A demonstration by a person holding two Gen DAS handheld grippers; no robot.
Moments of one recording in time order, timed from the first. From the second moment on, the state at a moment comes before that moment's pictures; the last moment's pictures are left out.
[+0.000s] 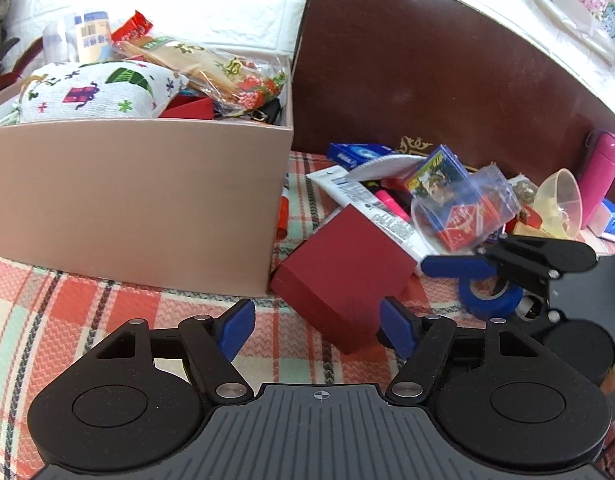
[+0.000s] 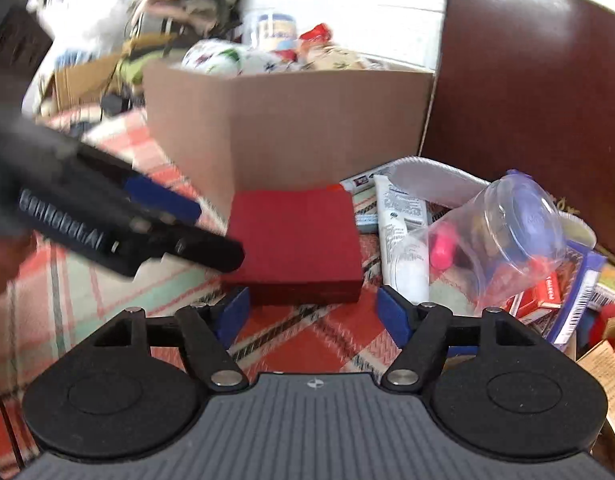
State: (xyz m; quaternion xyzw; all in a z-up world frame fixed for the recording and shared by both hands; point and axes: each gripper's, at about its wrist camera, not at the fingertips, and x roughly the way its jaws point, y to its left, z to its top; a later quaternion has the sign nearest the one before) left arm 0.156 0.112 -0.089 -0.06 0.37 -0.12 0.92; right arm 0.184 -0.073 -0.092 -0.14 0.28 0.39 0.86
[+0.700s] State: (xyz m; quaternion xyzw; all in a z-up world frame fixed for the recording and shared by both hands) left arm 0.137 0.102 -0.098 -0.10 0.42 -0.16 0.89; right arm 0.150 -0.063 -0.094 -0.19 0.27 0.43 0.84
